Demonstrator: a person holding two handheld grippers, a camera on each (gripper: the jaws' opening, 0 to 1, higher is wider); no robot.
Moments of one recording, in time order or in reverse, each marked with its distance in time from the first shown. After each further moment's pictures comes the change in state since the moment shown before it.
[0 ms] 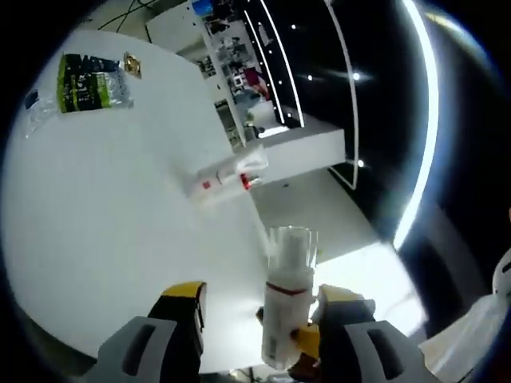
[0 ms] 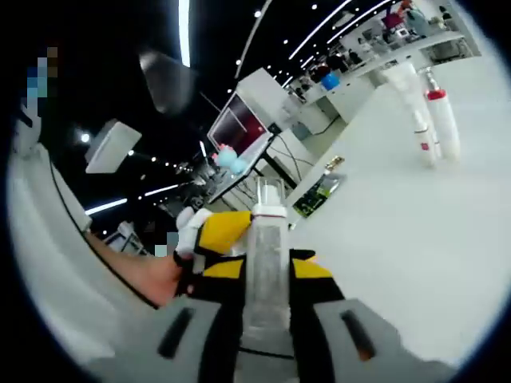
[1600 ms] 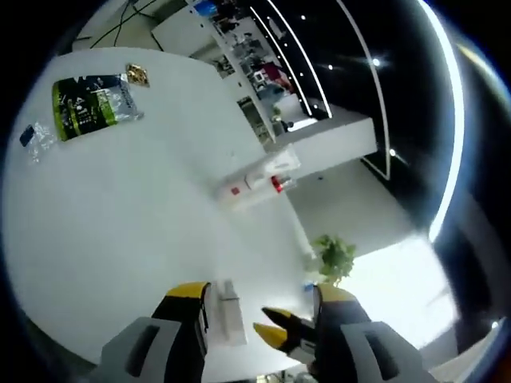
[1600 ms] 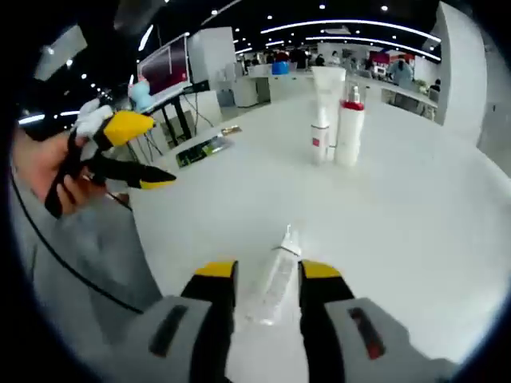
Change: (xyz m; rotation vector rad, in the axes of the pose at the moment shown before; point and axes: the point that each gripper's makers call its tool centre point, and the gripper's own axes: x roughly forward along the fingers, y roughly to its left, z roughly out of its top) left arm 0.013 0.038 0.017 0.065 0.041 0.288; right arm -0.086 -0.161 -0.027 -0.371 0.230 -0.762
